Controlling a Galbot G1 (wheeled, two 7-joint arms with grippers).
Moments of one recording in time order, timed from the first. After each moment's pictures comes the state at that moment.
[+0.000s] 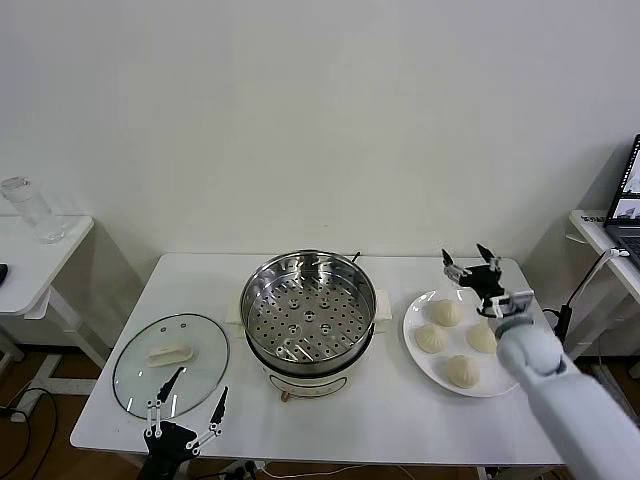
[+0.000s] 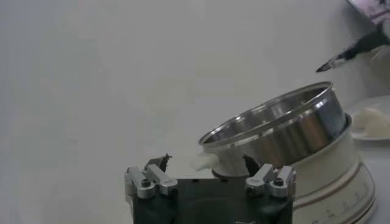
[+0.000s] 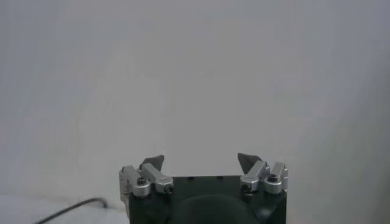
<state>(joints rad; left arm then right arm) 1.89 -1.20 -0.56 -2.04 0.19 -0.46 -0.09 -0.61 0.78 0.02 1.28 0.59 -0.01 -0.30</state>
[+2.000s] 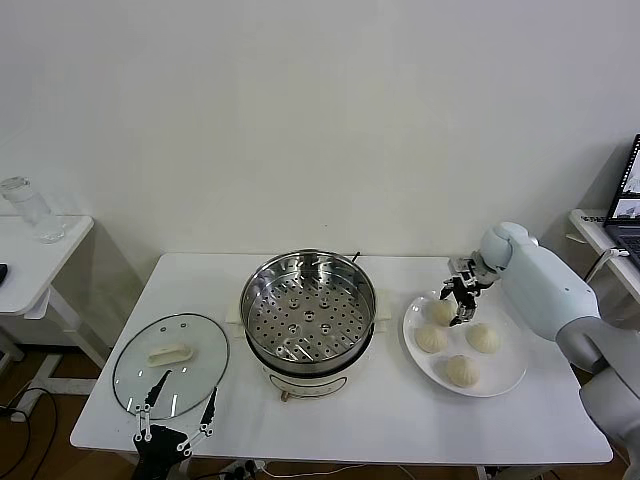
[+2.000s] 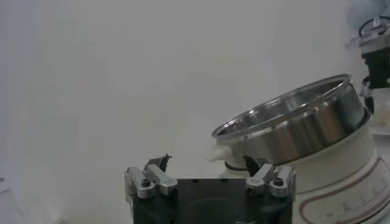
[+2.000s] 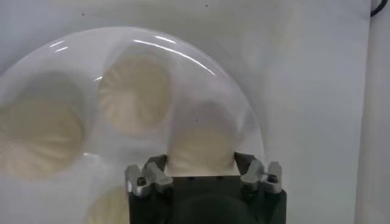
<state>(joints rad) 1.90 -1.25 -0.60 -2.04 0.19 -0.46 -0.10 -0.01 1.04 -0.45 0.60 -0.42 0.17 -1.21</state>
